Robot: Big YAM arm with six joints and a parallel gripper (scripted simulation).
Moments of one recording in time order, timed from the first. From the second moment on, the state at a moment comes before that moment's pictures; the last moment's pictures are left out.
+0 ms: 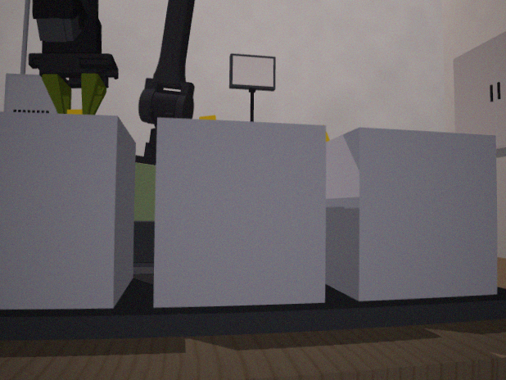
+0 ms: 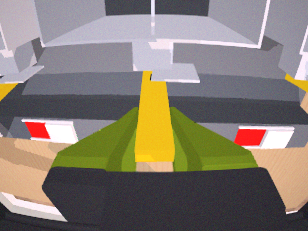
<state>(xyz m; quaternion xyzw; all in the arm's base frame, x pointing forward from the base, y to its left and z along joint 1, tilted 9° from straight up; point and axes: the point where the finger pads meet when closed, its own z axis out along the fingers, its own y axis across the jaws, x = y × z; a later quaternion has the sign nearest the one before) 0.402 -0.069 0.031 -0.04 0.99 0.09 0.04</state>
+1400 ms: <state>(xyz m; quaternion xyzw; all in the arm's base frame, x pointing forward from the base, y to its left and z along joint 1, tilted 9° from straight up) 0.402 -0.081 0.028 -0.04 0.99 0.15 0.05</state>
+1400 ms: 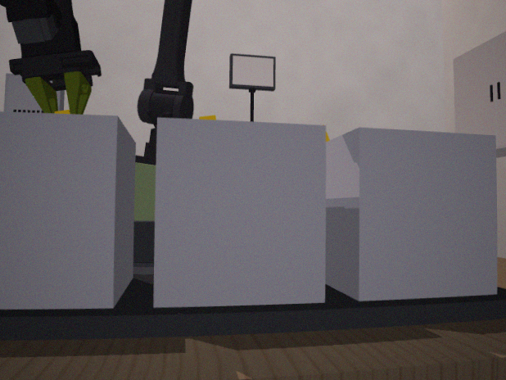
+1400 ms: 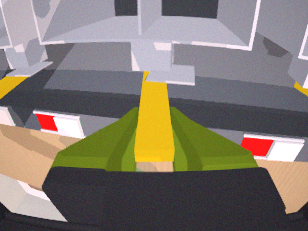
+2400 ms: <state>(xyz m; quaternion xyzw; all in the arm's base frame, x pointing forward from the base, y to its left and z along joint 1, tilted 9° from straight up) 0.404 -0.093 0.023 -0.04 0.98 0.21 0.04</state>
